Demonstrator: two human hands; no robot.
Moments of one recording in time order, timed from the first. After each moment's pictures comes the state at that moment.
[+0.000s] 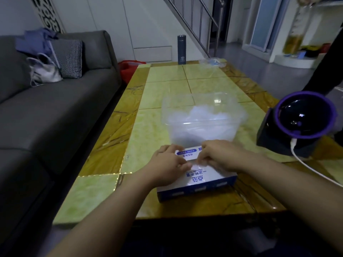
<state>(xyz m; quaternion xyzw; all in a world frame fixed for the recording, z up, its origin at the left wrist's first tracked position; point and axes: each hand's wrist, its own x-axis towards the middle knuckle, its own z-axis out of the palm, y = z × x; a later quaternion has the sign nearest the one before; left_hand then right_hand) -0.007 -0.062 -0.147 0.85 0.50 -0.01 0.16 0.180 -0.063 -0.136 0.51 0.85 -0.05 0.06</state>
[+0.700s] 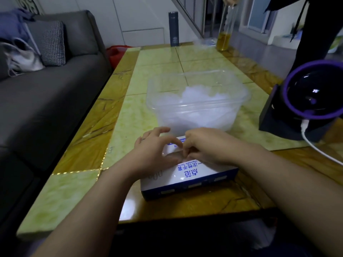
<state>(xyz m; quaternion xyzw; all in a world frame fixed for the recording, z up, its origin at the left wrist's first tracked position) -0.011 -0.050 -0.161 0.83 0.51 0.08 0.20 0.167 -0.055 -0.155 0.49 0.86 -0.08 -0.02</state>
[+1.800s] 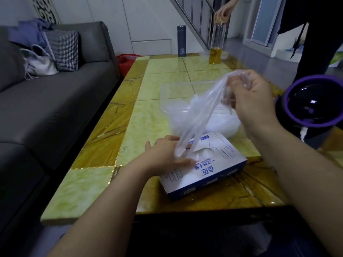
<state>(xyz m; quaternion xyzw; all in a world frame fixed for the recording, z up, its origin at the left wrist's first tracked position) -0.010 -0.066 -0.144 0.82 0.52 0.04 0.25 0.174 -0.066 -0.088 0.48 0.49 -0.27 -0.67</state>
